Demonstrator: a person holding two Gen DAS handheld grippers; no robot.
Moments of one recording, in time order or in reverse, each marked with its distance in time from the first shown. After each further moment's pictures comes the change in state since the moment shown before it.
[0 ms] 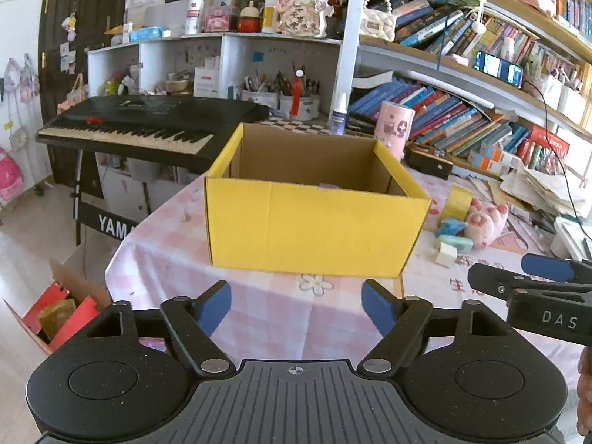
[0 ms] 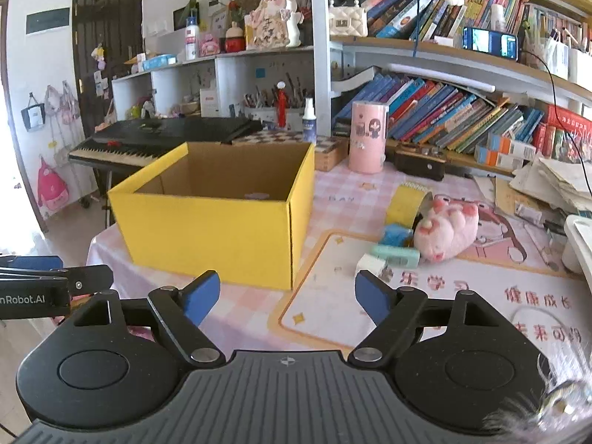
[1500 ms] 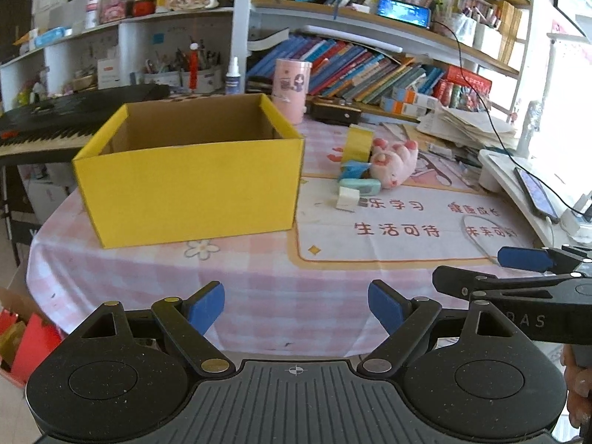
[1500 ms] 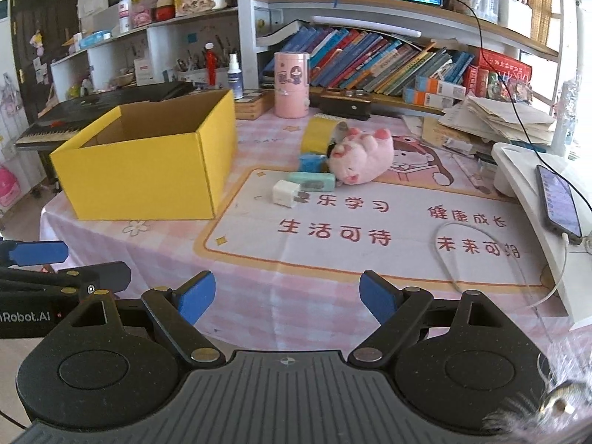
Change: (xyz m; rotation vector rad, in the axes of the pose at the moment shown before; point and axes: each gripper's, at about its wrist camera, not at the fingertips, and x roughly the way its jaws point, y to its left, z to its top) left arm 0.012 -0.071 -0.022 0.174 0.095 -0.220; right arm -0.035 -0.042 -0.040 0.105 0.126 -0.182
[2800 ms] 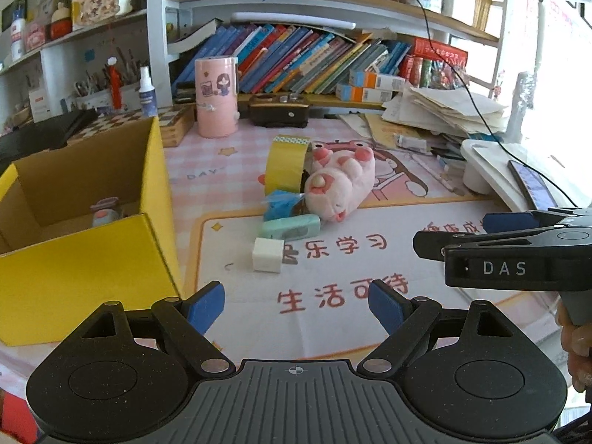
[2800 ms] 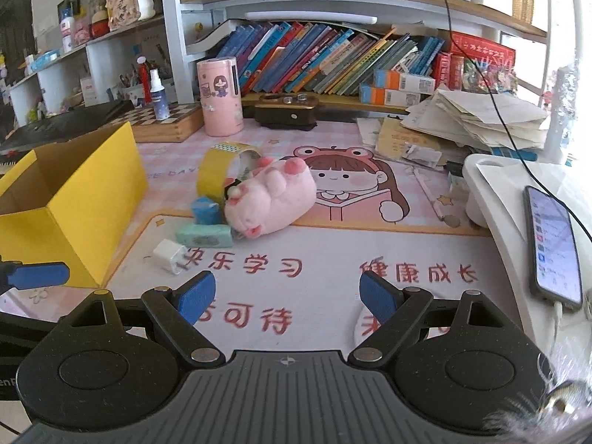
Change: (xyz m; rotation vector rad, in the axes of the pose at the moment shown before) left arm 0.111 -0.090 0.070 0.105 0.041 -0.038; right arm 0.085 -0.120 0.070 0.052 0.016 -0.029
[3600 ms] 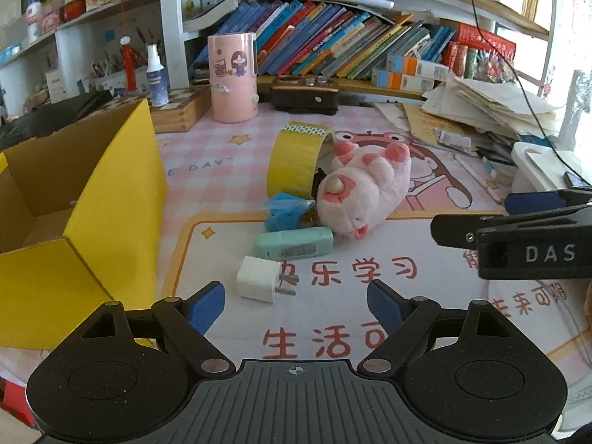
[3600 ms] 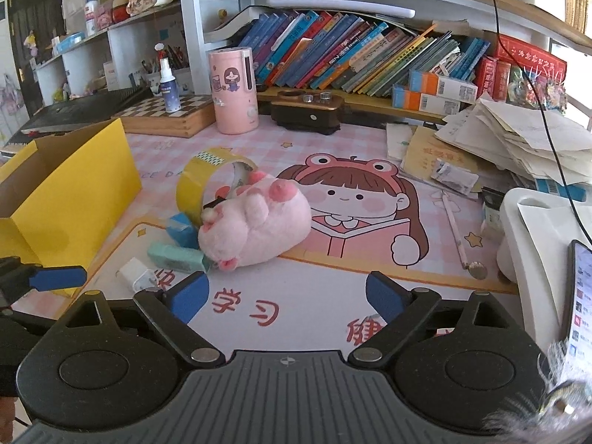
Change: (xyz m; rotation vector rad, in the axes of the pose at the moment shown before) left arm 0.067 -0.020 0.022 -0.062 0.048 0.126; right arm 0.058 -0.043 0.038 -0.086 0.031 0.121
